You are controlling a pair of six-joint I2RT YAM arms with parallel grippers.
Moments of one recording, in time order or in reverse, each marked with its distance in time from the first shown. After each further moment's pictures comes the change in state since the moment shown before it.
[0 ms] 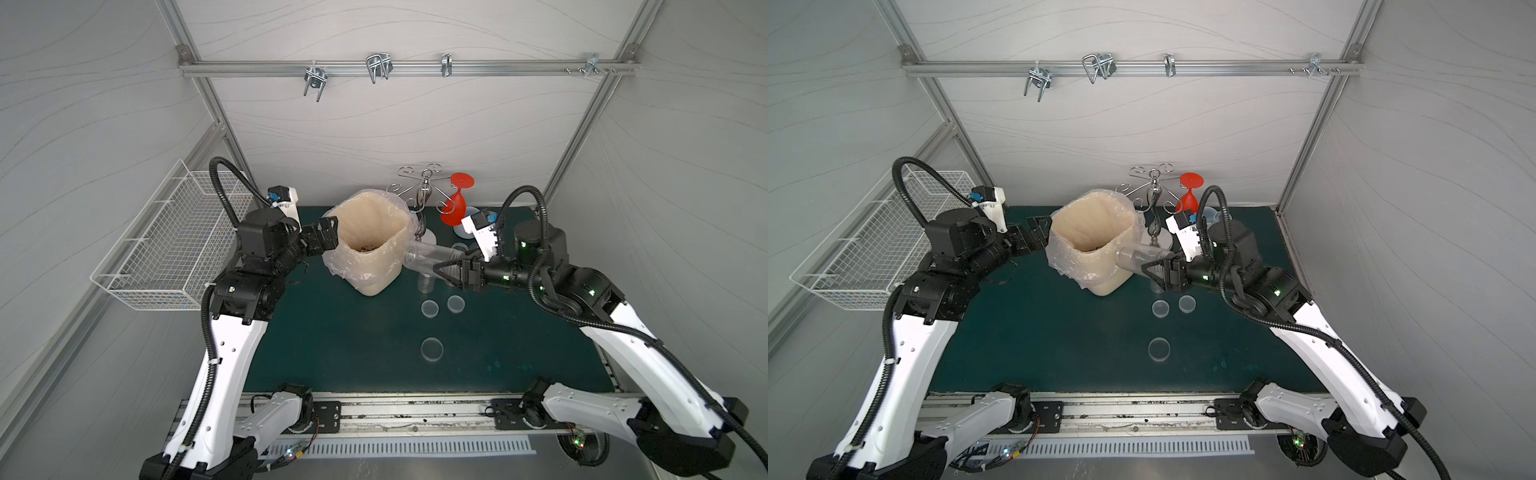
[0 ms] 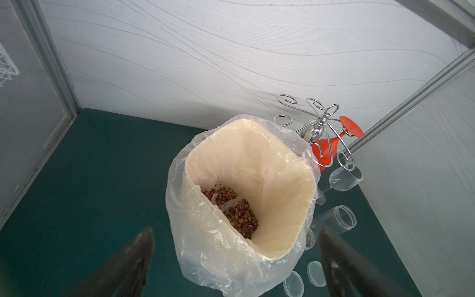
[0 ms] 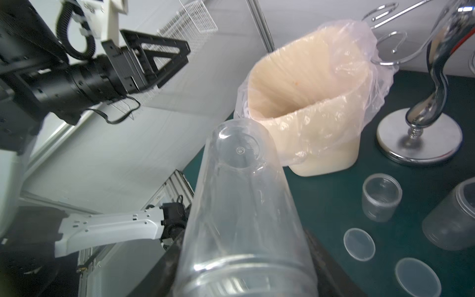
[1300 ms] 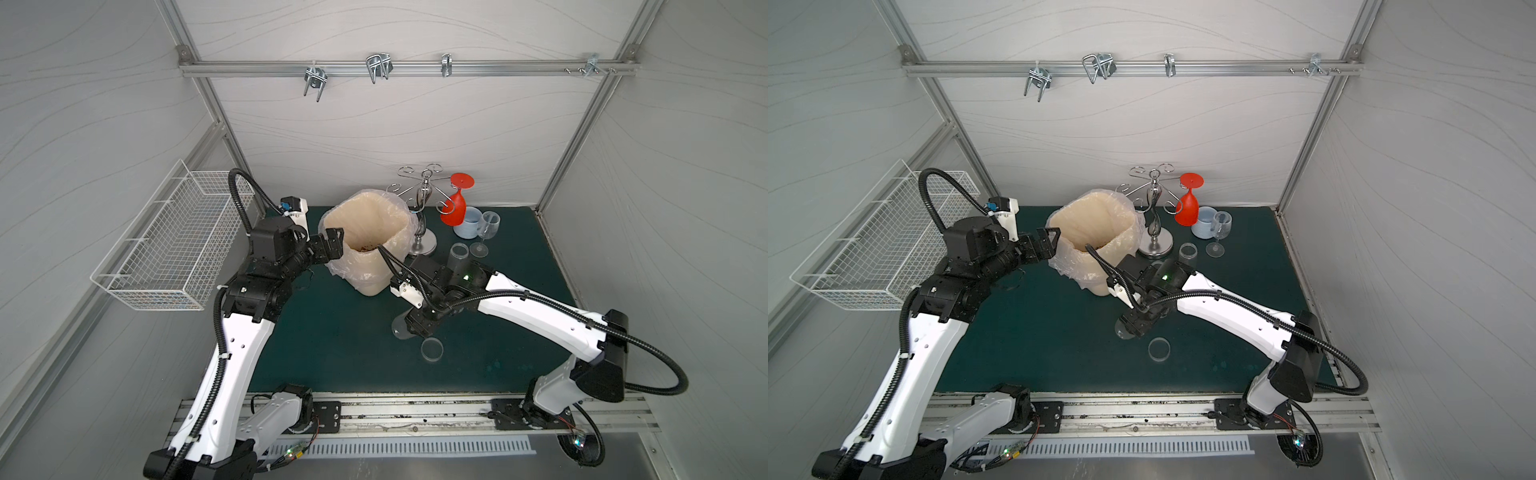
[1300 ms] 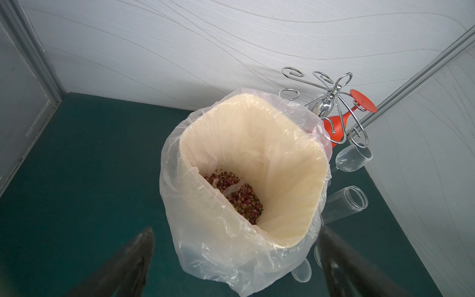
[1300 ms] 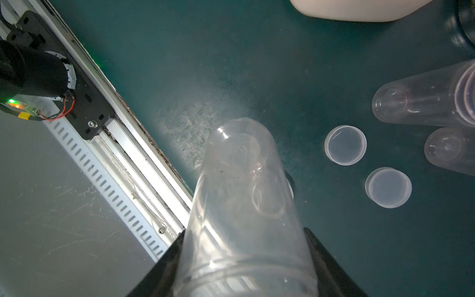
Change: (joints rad) left arm 0.000 -0.005 -0.111 0.052 0.047 0.024; right arm 0.328 0.497 0.125 -0.409 0.299 -0.244
